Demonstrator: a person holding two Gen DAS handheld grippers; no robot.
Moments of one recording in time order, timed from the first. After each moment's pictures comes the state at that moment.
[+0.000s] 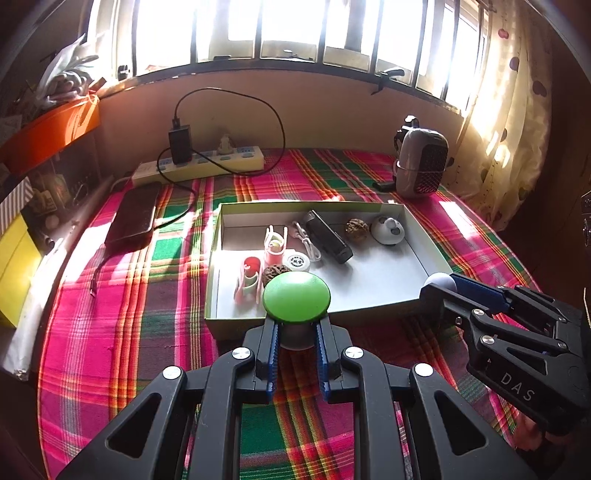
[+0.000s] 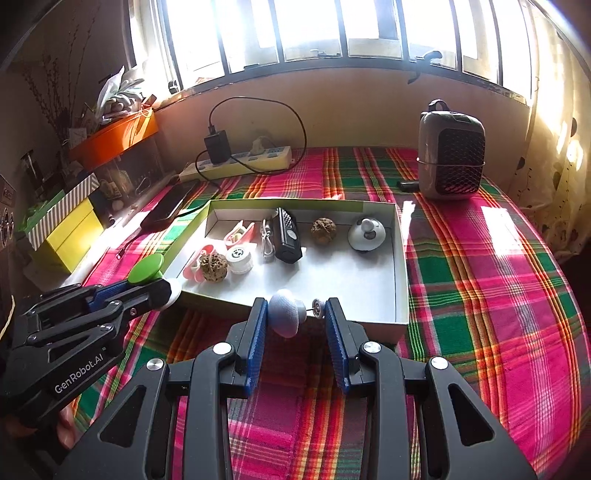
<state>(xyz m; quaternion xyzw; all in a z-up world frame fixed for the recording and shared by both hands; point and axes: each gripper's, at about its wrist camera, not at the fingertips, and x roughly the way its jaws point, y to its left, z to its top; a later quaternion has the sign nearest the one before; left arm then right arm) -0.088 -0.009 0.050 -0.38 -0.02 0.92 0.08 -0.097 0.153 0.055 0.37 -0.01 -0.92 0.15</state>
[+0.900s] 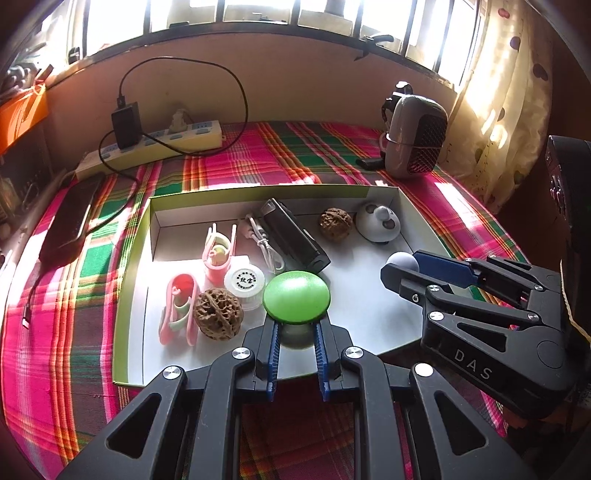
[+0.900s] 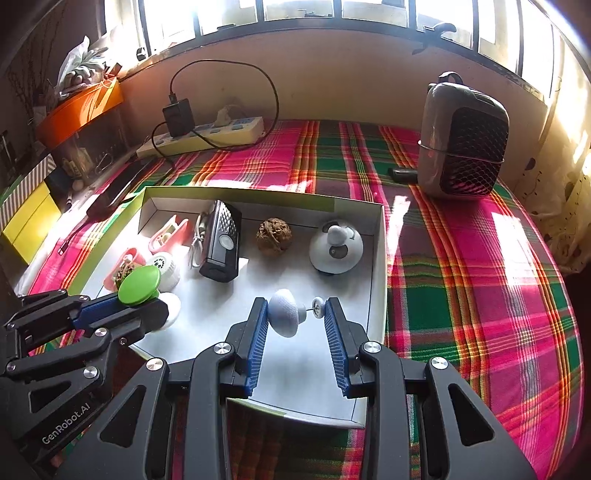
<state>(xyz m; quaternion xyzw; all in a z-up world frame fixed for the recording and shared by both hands) -0.150 0.026 0.017 -0.42 -0.01 0.90 0.12 -0.173 0.162 0.022 0.42 0.04 -0.90 0.13</state>
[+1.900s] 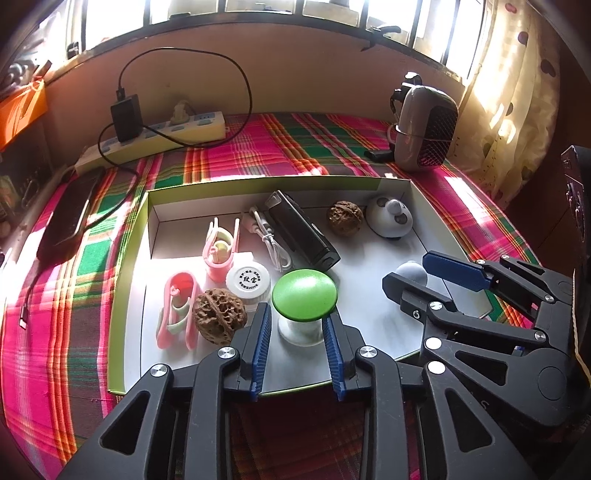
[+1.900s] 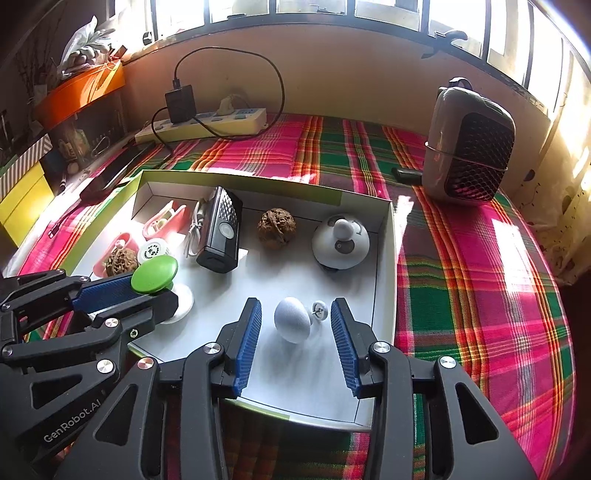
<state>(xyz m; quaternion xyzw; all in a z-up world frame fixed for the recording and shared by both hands) -0.157 0.025 0.010 -0.43 -0.01 0.90 0.11 -0.173 0.152 0.016 0.42 0.07 -0.90 0.12</state>
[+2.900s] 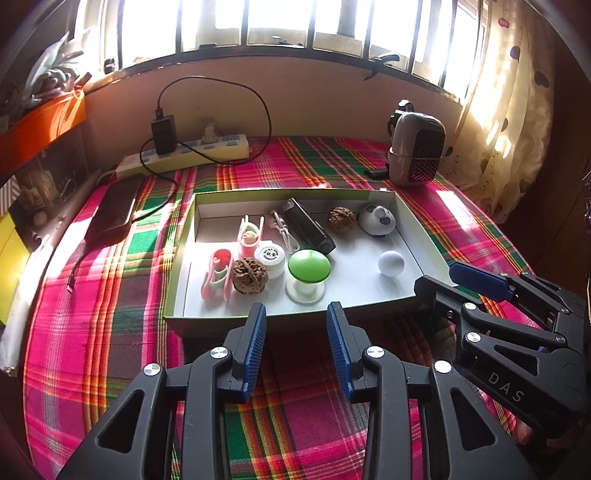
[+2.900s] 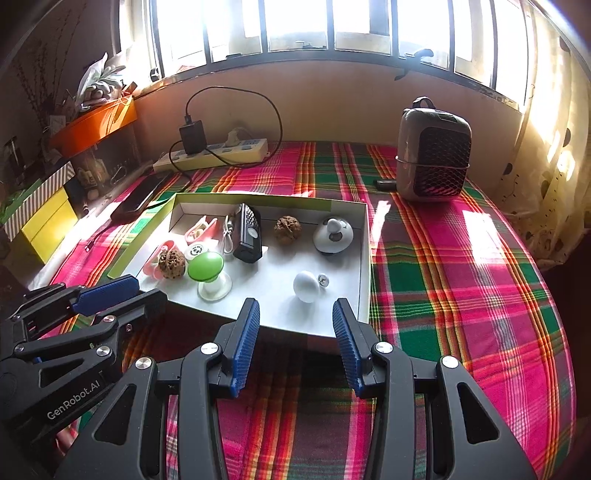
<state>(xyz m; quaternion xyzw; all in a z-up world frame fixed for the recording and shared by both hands) -0.093 0.016 0.039 -0.39 -0.01 0.92 0.07 -0.110 0.165 0.047 0.38 0.02 -0.92 0.12</state>
